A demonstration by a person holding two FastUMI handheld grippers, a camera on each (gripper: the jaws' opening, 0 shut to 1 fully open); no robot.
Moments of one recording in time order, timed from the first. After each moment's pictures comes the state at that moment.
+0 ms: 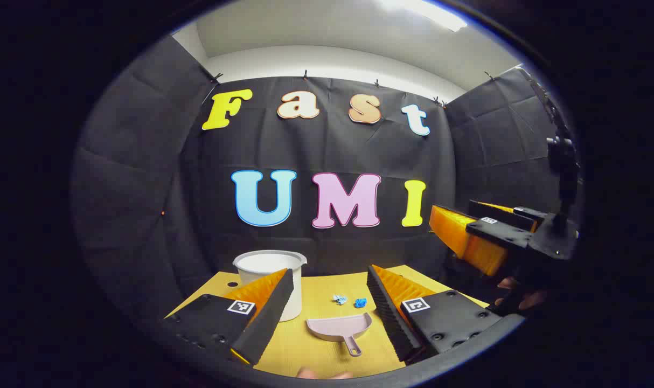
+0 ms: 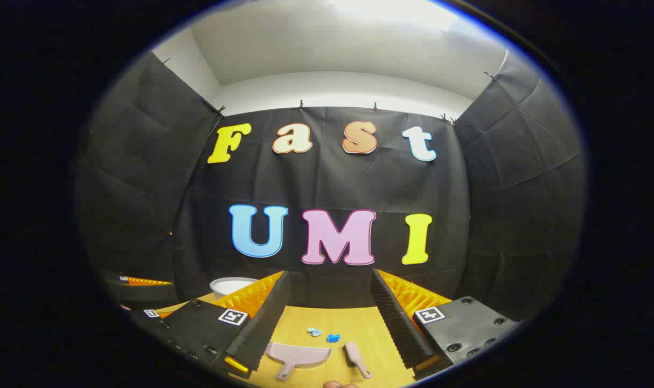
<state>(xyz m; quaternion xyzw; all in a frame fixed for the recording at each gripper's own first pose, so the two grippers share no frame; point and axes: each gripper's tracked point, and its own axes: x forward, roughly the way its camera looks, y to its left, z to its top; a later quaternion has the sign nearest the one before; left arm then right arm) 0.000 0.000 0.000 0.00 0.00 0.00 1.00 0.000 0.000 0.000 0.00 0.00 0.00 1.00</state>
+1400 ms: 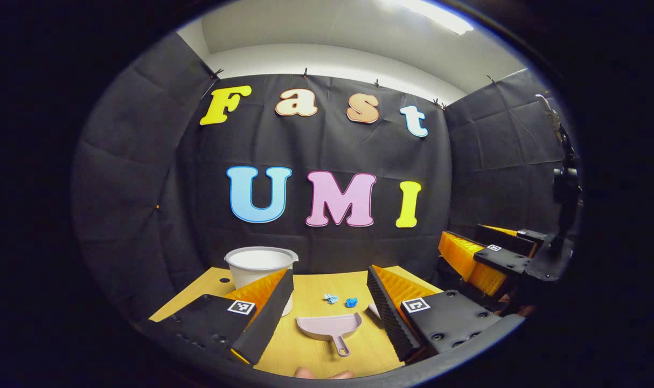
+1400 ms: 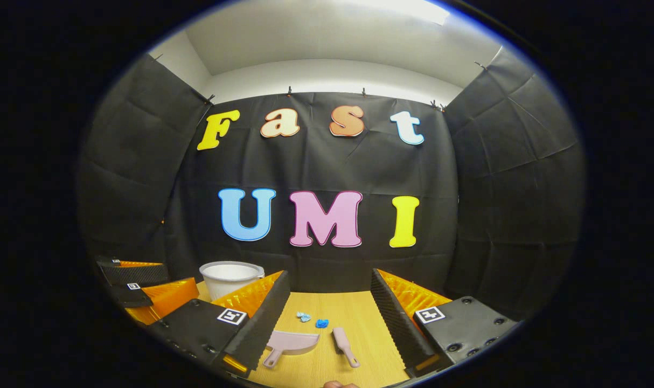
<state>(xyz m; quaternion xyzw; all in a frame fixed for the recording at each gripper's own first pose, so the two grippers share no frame) -0.004 -0.016 -0.003 -0.01 0.01 -0.02 1.00 -0.015 -0.041 -0.025 0.01 0.03 -0.03 1.00</state>
